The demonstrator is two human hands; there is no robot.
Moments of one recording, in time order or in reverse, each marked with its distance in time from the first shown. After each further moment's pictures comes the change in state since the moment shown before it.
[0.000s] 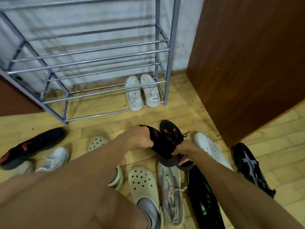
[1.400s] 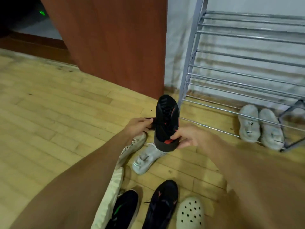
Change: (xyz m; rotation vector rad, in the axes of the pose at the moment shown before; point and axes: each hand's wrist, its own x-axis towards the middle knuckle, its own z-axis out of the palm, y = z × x) left_hand -0.201 -0.394 0.000 -1.274 0.684 -0.329; right_hand -0.163 -0.227 0.371 -0.427 -0.391 -0.313
